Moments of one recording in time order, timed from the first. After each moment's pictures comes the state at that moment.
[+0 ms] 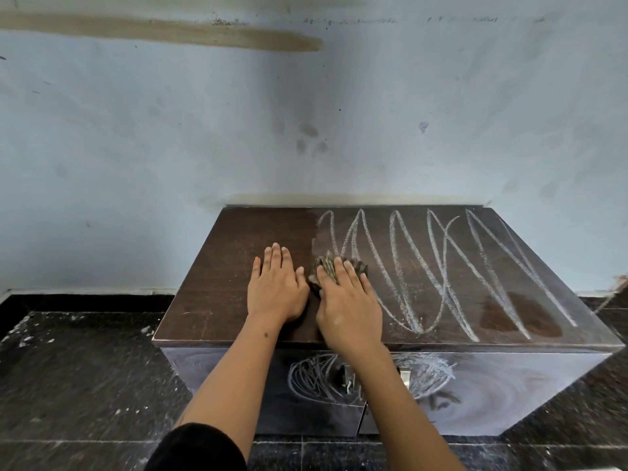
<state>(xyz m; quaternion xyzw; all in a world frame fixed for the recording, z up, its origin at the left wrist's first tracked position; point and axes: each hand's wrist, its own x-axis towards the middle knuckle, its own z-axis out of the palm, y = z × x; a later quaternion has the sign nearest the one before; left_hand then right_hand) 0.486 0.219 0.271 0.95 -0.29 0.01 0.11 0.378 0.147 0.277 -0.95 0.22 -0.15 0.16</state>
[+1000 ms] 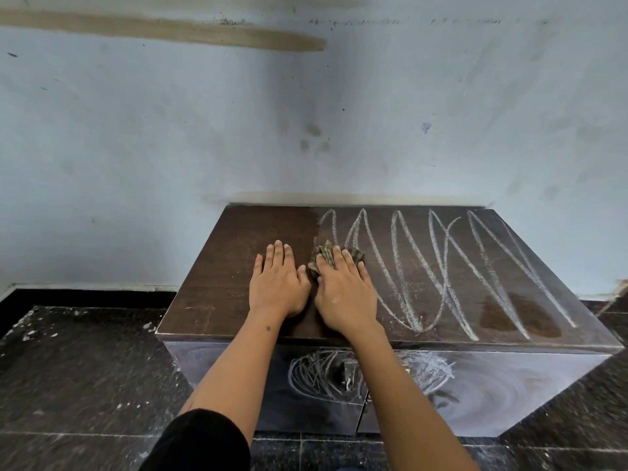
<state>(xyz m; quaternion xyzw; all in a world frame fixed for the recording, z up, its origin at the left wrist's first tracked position) 0.486 0.220 0.273 0.95 -0.29 -0.01 0.10 0.397 0.138 0.283 -0.95 0.22 -0.12 0.16</state>
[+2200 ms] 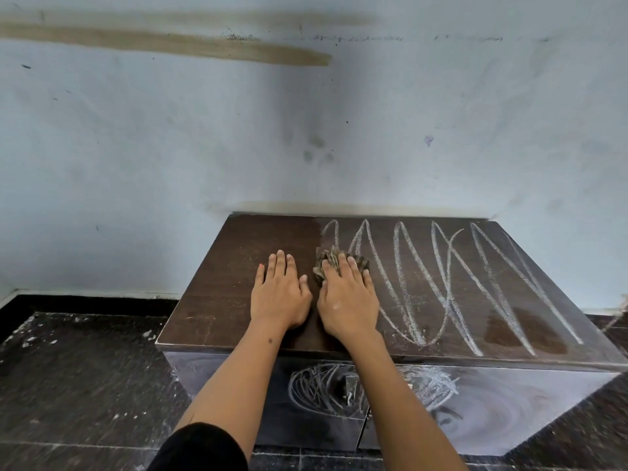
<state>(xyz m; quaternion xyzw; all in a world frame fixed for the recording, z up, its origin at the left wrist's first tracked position) 0.485 0.220 0.274 0.95 -0.28 0.00 0.11 0.404 0.136 0.281 -0.95 0.25 -0.14 0.15</state>
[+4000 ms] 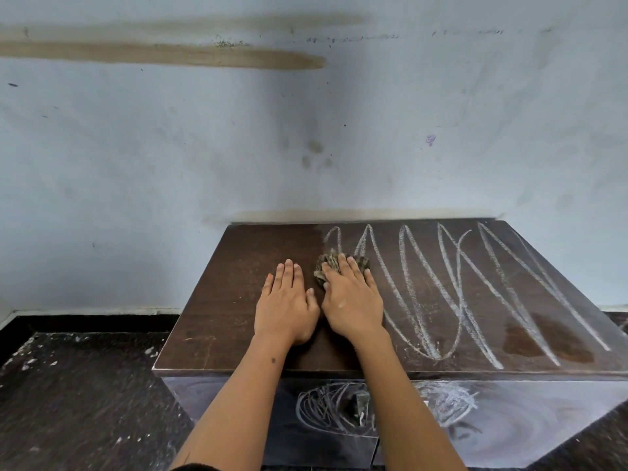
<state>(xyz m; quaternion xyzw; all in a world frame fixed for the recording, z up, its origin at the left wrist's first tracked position) 0.493 0.217 0.269 0.94 -0.33 0.01 0.10 0.427 0.120 0.280 -0.95 0.23 -0.12 0.18</state>
